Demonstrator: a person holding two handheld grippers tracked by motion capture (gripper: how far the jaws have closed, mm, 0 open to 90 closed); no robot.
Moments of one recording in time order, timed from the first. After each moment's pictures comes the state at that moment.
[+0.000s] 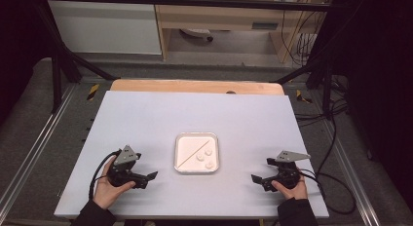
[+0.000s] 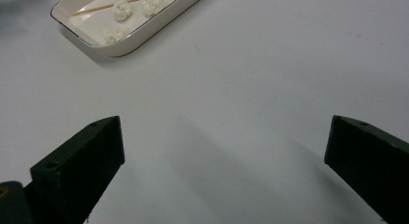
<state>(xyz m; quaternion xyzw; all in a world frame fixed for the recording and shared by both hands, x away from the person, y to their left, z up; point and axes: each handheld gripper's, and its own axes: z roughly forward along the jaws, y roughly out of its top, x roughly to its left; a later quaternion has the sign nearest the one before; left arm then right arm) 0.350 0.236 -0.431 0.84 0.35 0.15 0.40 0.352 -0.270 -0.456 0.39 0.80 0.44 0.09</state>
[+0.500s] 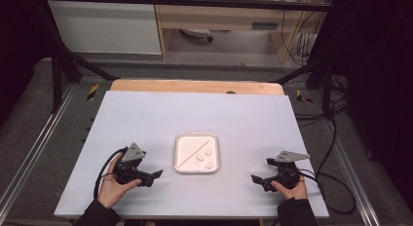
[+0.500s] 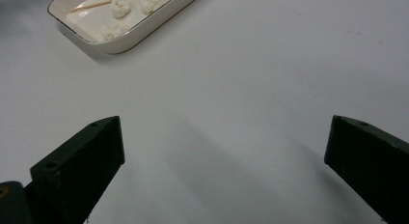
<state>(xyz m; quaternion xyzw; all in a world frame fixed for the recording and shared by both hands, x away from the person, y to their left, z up) 0.354 0.219 -0.422 0.84 0.34 0.15 0.39 0.352 -0.270 -0.456 0.39 0.80 0.44 0.10</state>
